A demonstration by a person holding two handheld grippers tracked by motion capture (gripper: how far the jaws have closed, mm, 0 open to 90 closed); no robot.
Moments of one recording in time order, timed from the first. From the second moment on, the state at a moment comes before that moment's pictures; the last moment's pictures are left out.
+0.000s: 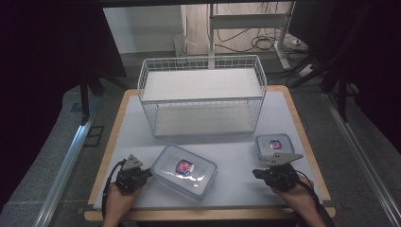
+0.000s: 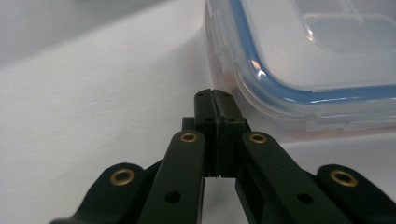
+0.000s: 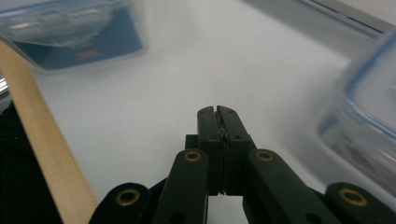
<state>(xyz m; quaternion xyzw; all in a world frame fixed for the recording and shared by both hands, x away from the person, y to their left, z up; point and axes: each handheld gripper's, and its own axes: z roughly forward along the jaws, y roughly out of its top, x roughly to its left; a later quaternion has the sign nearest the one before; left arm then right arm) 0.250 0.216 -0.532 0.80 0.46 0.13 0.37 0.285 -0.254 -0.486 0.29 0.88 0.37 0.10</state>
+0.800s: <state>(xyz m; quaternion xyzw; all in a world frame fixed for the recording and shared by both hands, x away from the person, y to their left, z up) 0.236 0.166 -0.526 0.82 0.43 0.09 0.38 0.273 -0.211 -0.499 0.27 0.88 0.38 0.03</state>
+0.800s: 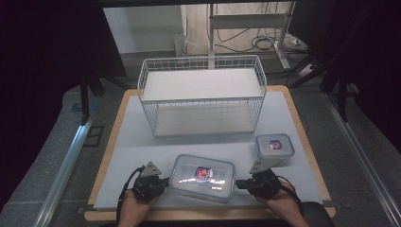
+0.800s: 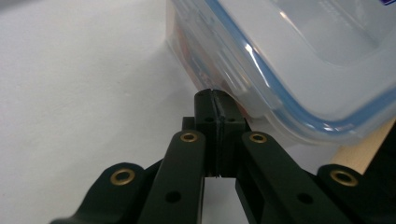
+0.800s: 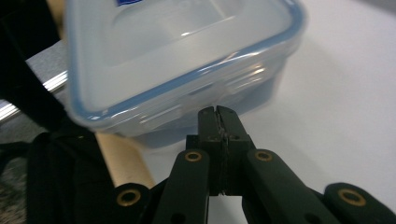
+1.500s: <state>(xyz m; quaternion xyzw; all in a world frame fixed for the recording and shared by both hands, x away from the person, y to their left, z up) 0.229 0.157 -0.527 0.82 0.44 0.08 0.36 0.267 -0.211 -0.507 0.27 0.89 0.36 0.02</state>
